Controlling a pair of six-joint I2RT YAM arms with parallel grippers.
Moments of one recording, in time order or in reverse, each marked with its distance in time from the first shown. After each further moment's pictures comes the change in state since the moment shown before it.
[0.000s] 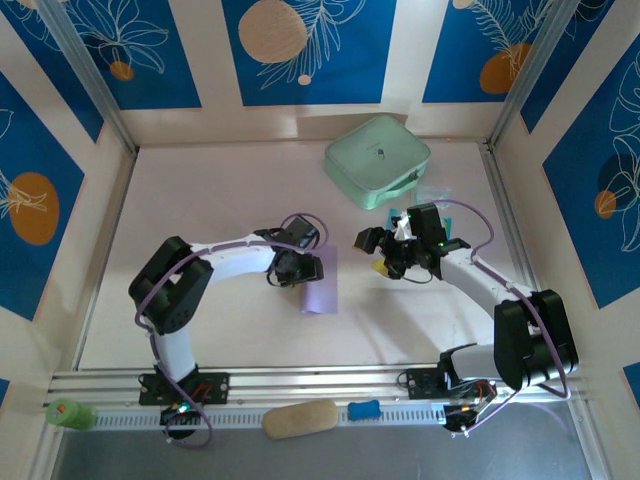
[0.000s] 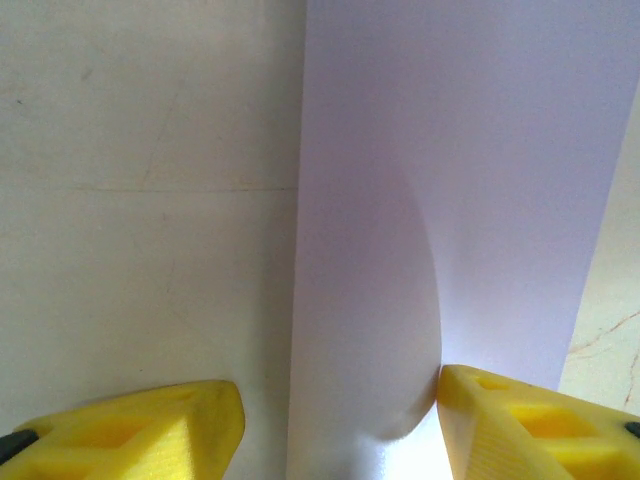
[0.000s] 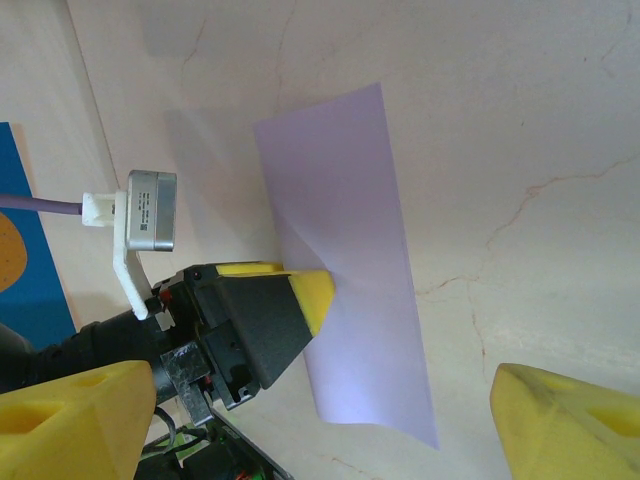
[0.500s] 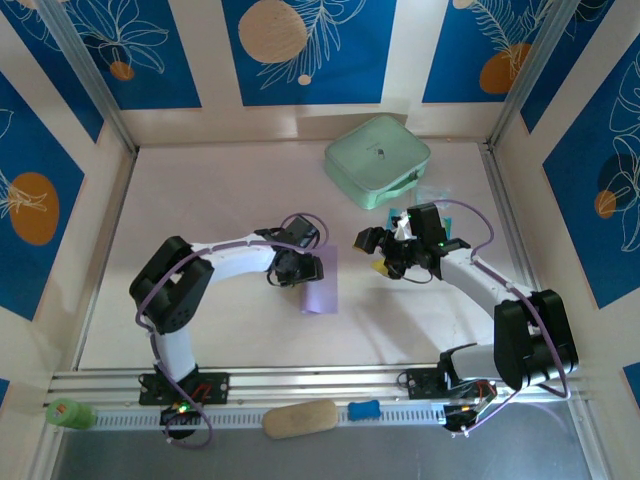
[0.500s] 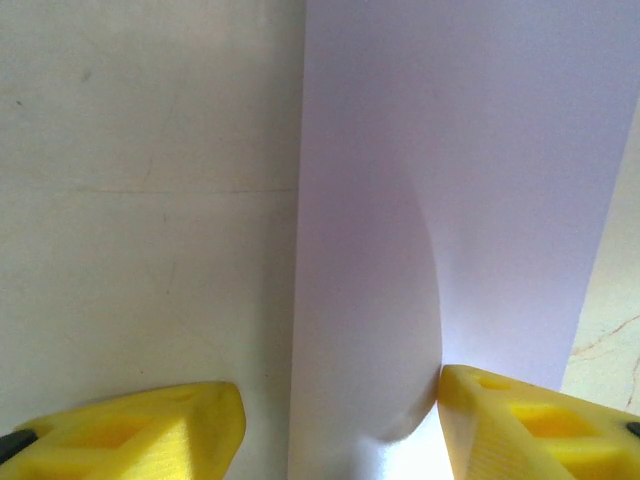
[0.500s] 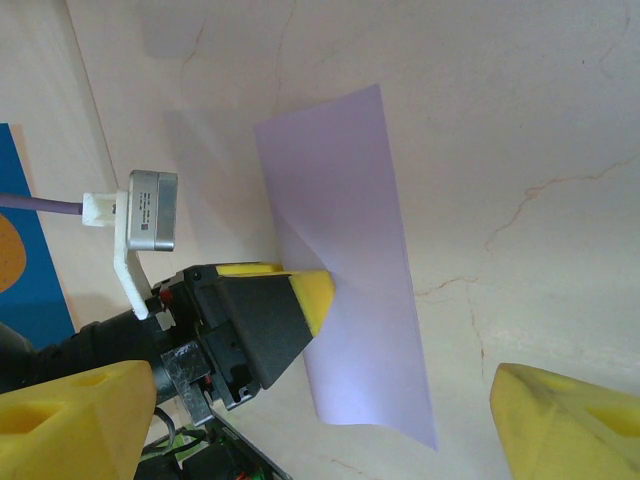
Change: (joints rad) left arm 0.000 0.007 0.006 -0.005 0.000 0.000; right arm 0.000 0.000 0.000 0.001 0.002 0.000
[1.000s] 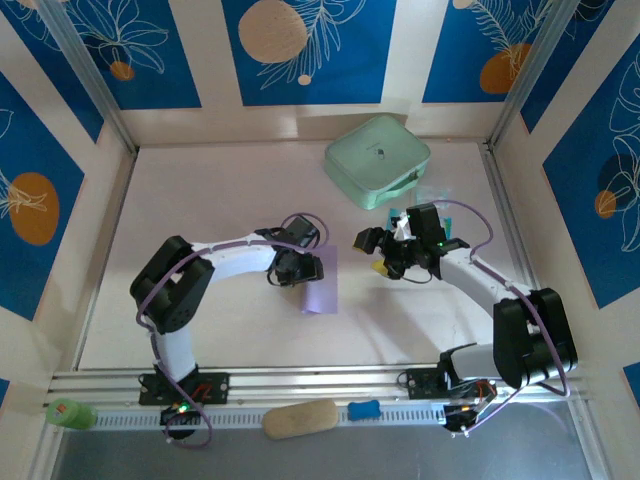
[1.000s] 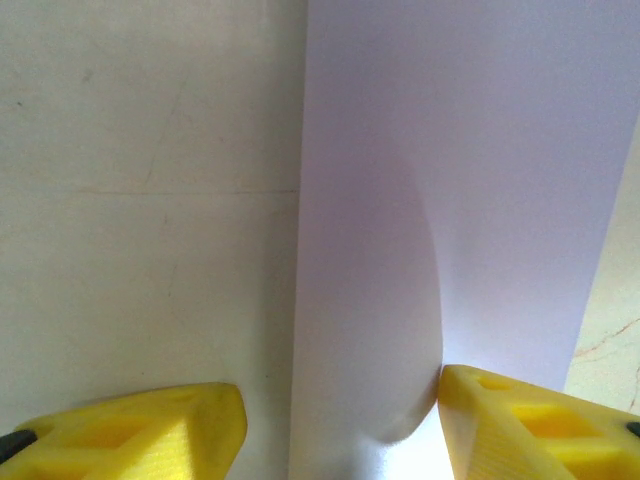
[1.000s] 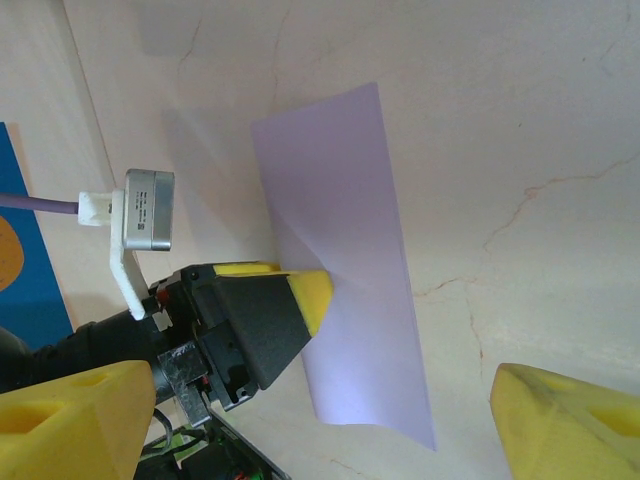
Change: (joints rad) left arm 0.000 0.005 0.003 -0.004 0.000 0.005; right arm 0.004 0.011 0.000 0.005 0.000 0.000
